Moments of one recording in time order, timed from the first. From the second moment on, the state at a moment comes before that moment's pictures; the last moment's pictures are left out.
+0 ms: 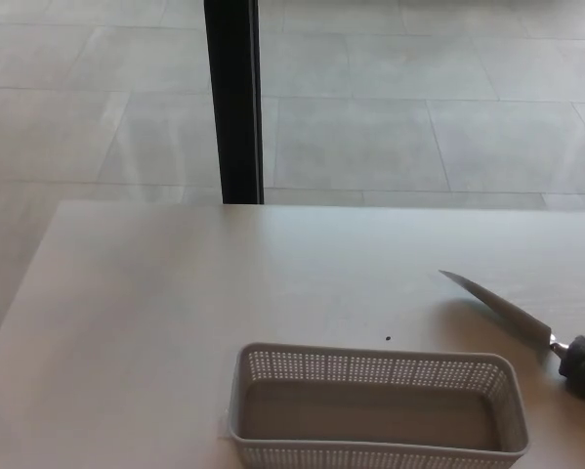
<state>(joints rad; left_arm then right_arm) 0.18 0.58 0.26 1.27 -0.02 -0.06 -0.20 0.43 -0.48 -0.55 0.79 0.13 0.02 0.17</state>
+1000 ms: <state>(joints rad) 0.17 0.57 0.30 1.30 -0.04 -0.06 -0.23 -0.08 -0.79 -0.63 0.24 0.24 0.11 0.13</state>
